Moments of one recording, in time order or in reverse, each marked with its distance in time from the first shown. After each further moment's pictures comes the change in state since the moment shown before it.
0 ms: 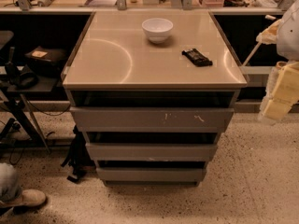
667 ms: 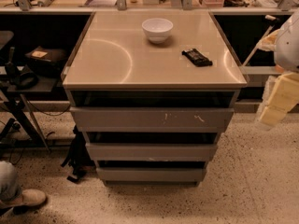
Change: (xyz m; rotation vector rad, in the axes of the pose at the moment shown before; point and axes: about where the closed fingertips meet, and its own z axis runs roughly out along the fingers) arm 0.005 0.000 0.017 0.013 -0.010 0.011
